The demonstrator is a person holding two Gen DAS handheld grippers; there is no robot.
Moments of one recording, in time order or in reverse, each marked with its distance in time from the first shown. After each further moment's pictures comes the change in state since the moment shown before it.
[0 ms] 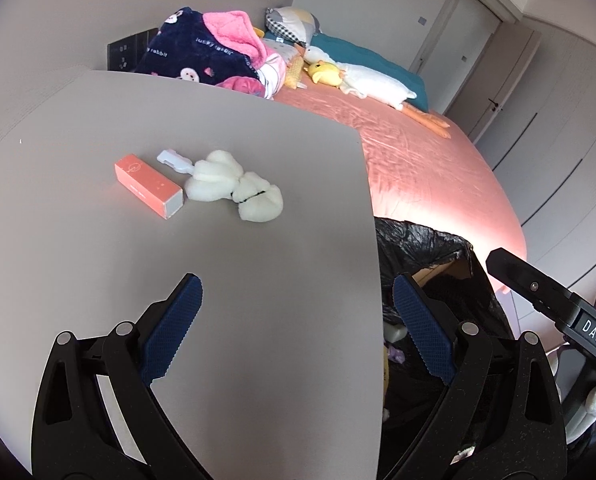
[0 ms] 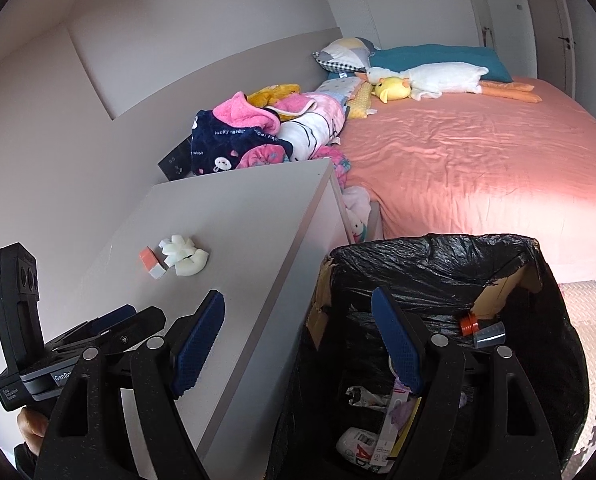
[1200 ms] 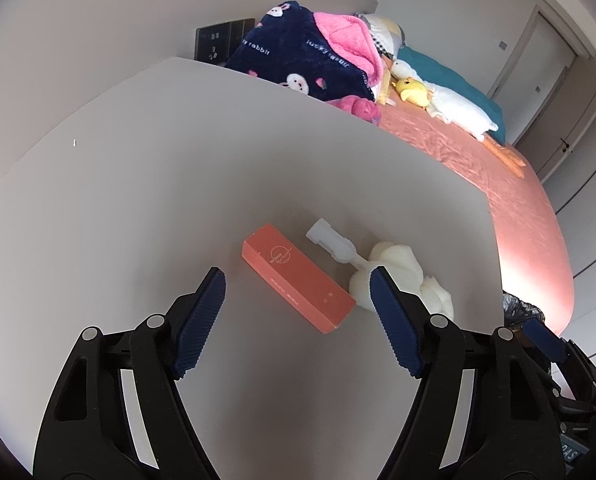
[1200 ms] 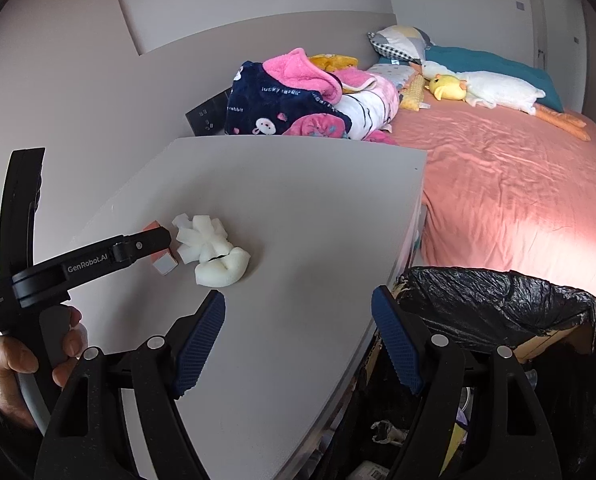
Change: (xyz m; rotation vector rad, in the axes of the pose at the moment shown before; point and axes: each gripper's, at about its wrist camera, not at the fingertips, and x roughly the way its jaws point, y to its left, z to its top) left arm 0.033 0.089 0.054 -0.163 0.005 0.221; right arm 0.093 0.069 0.016 -0.190 0.096 0.037
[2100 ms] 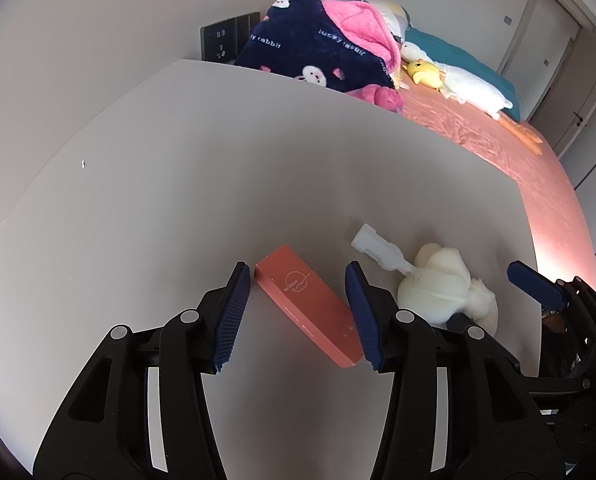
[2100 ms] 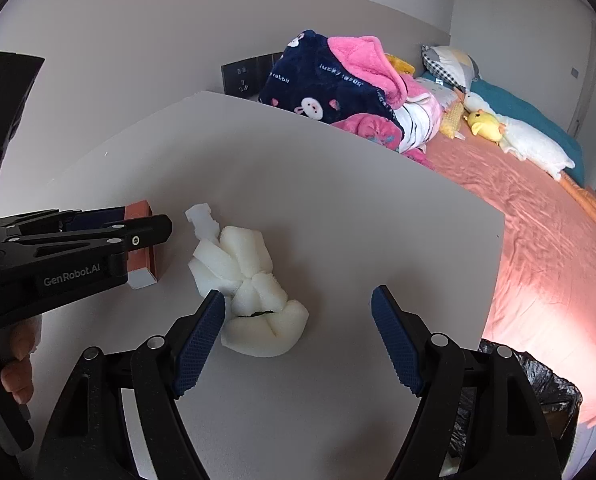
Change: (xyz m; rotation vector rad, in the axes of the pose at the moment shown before) left arm 0.013 0.014 0.013 0.076 0.041 0.073; right arm 0.064 0.062 0.025 -0.277 0.073 -0.077
